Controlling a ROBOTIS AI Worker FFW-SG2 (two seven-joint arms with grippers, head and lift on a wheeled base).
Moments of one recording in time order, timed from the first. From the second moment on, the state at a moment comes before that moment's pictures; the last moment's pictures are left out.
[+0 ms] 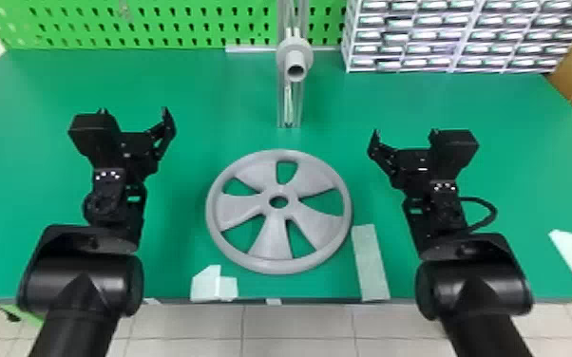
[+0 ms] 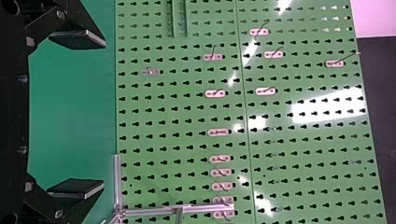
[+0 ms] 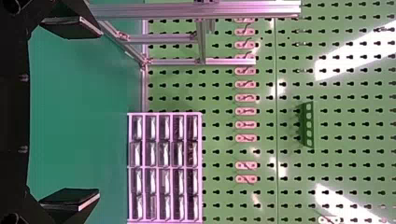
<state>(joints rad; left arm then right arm) -0.01 0.12 0.00 -1.56 0.03 -0.12 0.13 -0.09 -0.01 0.07 -1.37 -0.03 -0.18 -0.05</state>
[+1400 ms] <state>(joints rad) 0.00 0.12 0.01 -1.57 0.03 -0.12 0.13 -0.16 -0.02 0.13 -1.61 -0.09 0.40 -0.11</state>
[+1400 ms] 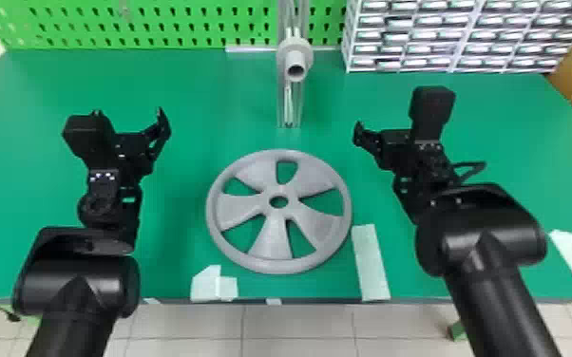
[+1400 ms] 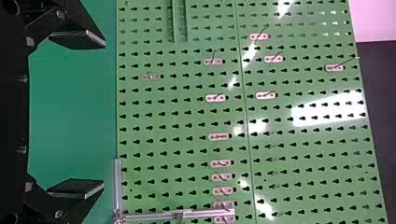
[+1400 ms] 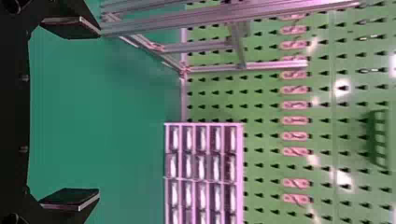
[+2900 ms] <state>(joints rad) -0.02 0.14 -0.01 -1.58 0.01 -0.10 0.13 -0.61 0.00 0.07 -1.40 -0.42 1.52 -0.28</state>
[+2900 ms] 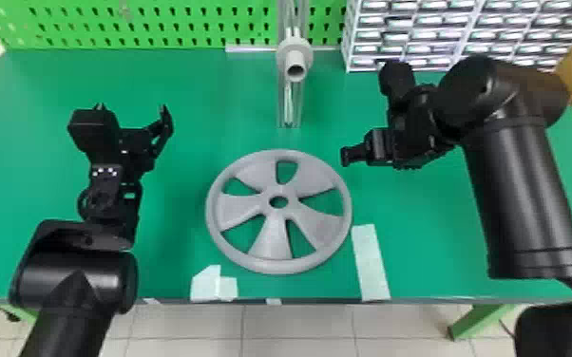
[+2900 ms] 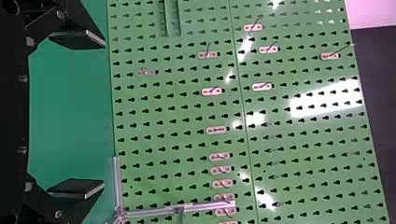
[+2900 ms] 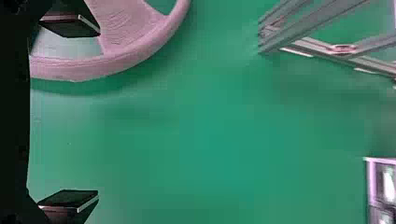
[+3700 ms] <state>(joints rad) -0.03 0.17 -0.04 -1.58 0.01 -0.08 0.13 -0.65 0.00 0.16 -1.31 -0.48 1.56 -0.28</state>
